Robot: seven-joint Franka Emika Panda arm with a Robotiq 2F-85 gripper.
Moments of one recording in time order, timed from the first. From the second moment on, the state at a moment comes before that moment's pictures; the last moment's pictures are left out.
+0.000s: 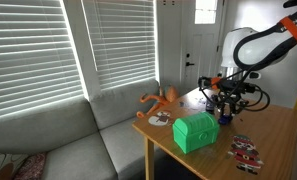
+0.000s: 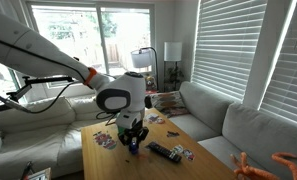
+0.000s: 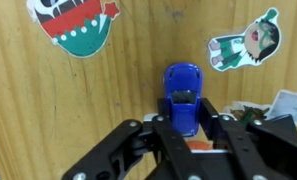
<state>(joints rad) -0.07 -0.03 -0.03 -2.30 0.07 2.23 1.55</state>
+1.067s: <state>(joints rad) -0.08 0.00 -0.07 -2.26 0.06 2.21 1.56</state>
